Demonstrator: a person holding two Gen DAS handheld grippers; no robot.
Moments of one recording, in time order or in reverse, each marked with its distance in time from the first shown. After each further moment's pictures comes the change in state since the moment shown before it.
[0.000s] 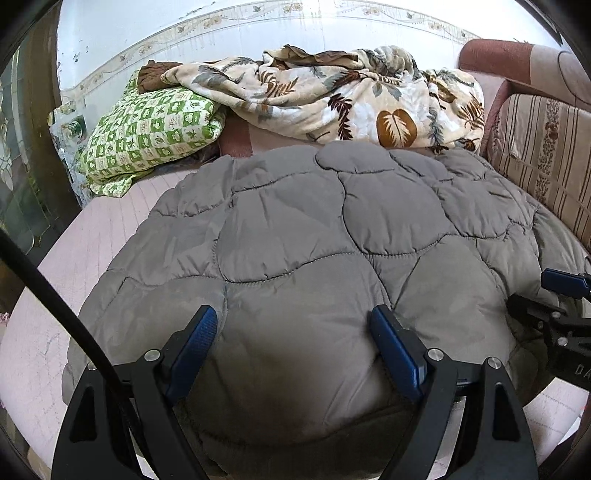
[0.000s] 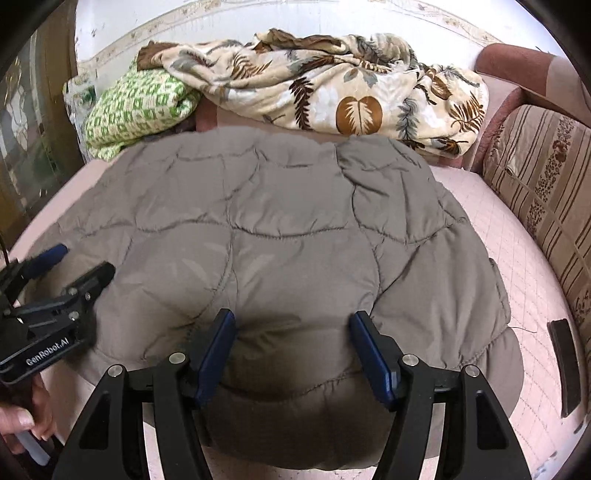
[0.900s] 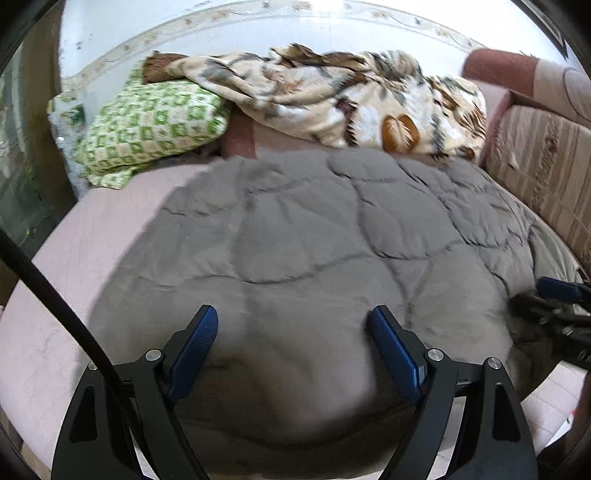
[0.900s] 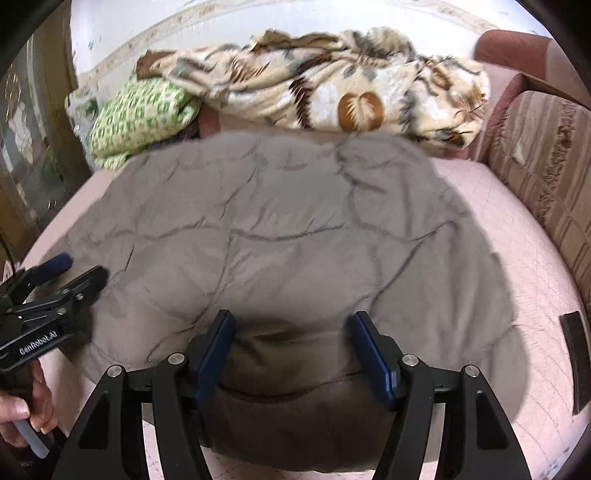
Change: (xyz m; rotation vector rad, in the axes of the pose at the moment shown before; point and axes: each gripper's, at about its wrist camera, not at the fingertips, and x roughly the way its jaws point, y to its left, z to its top) left arm -0.009 0.029 0.006 -0.055 0.002 -0.019; right arm -0.009 -0.018 0.002 0.058 -0.028 0.047
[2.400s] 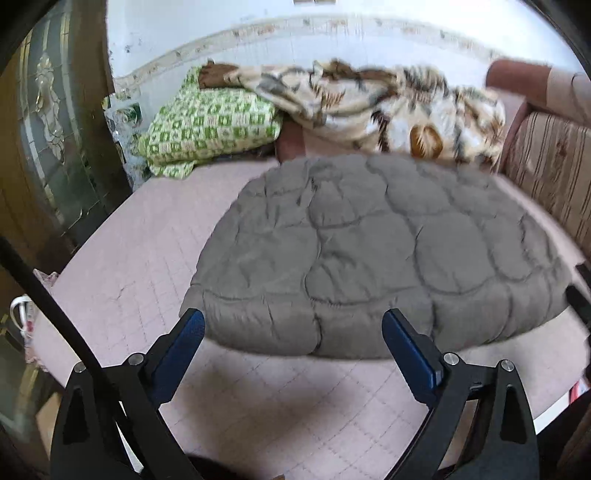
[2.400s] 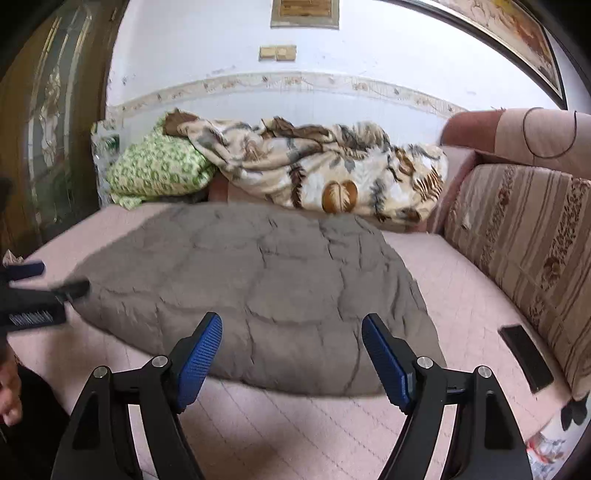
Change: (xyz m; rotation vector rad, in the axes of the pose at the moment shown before) left arm -0.098 0.004 -0.043 -0.017 0.030 0.151; right arm -0.113 0.044 -0.074 -0.097 -0.342 -0.102
